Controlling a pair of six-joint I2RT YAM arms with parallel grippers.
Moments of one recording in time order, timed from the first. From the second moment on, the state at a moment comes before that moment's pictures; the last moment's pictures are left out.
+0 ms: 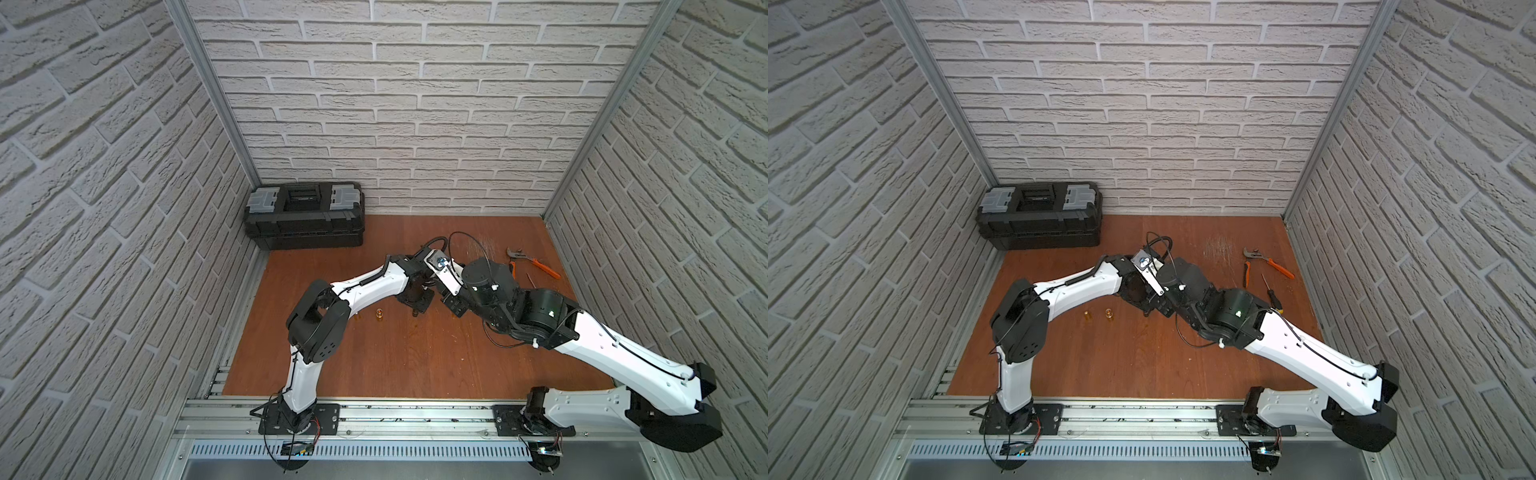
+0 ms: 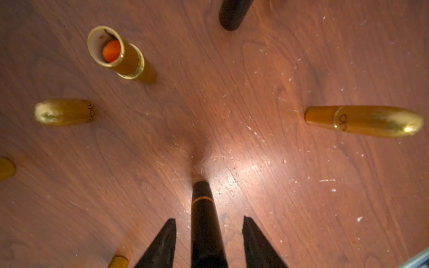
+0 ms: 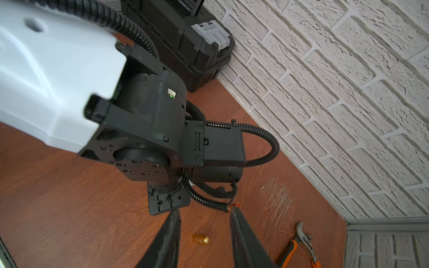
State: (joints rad) left arm -0.84 1.97 1.57 -0.88 0.02 -0.26; right arm 0.98 1.18 1.36 -0.78 0.48 -0.17
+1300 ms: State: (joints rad) left arm -0.52 1.63 1.47 -0.89 0.40 -0.37; right arm 0.98 1.18 1.29 -0.76 0.39 -0.16
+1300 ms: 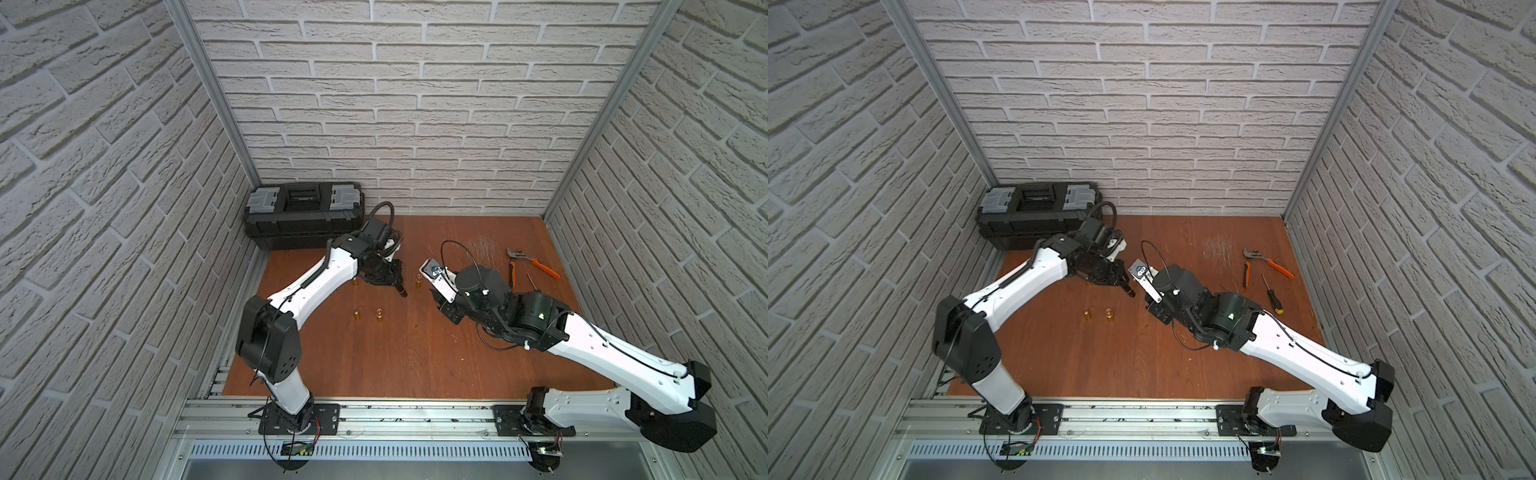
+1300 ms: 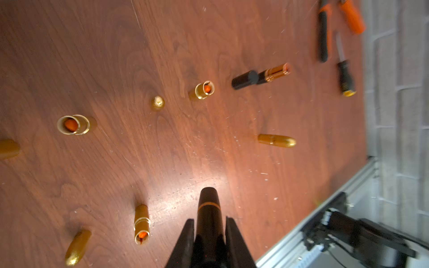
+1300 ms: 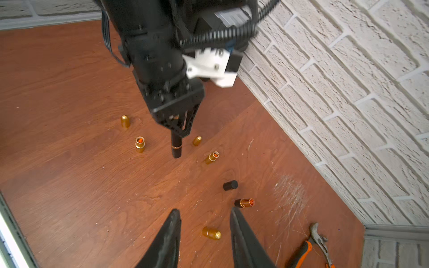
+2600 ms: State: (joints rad) left arm -0.38 1.35 1.39 -0.94 0.93 -0.44; right arm 0.92 1.37 1.35 -0.62 0.13 -0.20
